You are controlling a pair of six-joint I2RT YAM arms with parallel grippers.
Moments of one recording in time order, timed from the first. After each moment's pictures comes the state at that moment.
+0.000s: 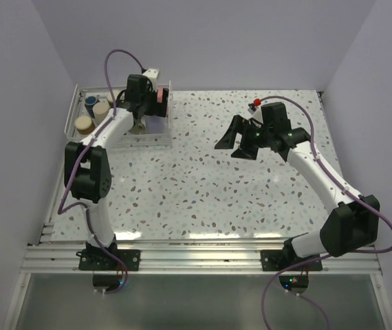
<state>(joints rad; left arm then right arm) -0.22 1.96 1.66 -0.30 0.00 -0.02 0.33 1.42 1.25 -0.59 -0.51 0.68</state>
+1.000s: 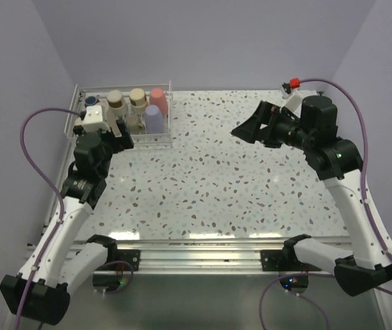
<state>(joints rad) -0.22 0.95 0.94 -0.17 -0.27 -0.18 0.33 1.16 1.48 -0.75 -0.40 0.59</state>
